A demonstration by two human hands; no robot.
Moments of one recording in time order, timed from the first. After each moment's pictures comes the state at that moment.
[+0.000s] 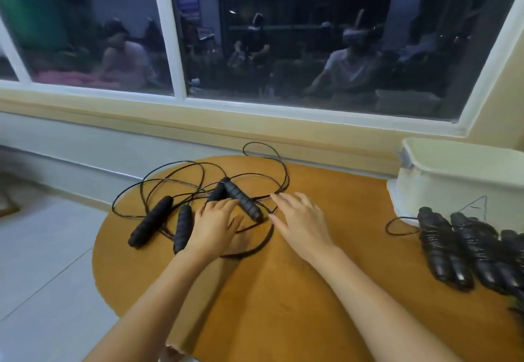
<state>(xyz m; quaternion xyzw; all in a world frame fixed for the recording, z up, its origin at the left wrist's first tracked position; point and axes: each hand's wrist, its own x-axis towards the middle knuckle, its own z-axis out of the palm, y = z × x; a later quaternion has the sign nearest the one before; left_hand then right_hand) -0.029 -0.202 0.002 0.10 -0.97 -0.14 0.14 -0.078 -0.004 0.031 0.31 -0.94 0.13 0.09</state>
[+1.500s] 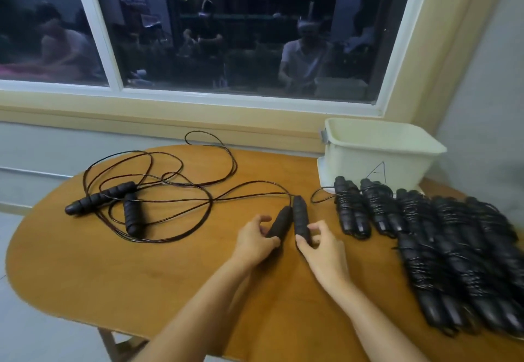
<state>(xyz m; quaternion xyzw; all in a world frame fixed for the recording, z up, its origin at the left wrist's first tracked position) -0.032 0.013 -0.021 0.12 -0.85 -0.52 -0.03 -0.025 0.172 -0.036 0.01 -0.89 0.44 0.08</state>
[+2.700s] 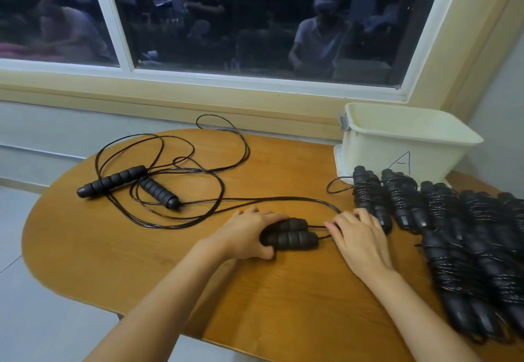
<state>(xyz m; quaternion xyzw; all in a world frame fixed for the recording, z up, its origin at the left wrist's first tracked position) -0.028 -0.043 -0.006 -0.18 -0.97 -0.15 -0.09 -0.062 0.214 -0.056 0.18 -0.95 0.07 0.26</state>
